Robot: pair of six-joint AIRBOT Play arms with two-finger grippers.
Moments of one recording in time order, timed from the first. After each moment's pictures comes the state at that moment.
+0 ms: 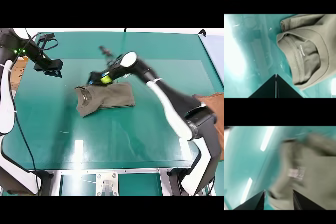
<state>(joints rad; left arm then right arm) 0.00 -1.82 2.03 1.28 -1.63 -1.42 0.42 -1.94 1.93 -0.82 1.14 1.53</state>
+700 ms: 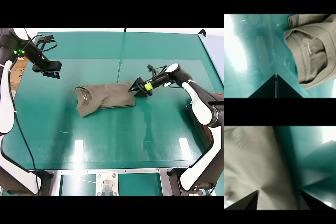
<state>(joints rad) 0.00 -1.82 2.03 1.31 -1.63 -1.43 0.04 -1.97 1.58 -0.72 1.26 1.47</state>
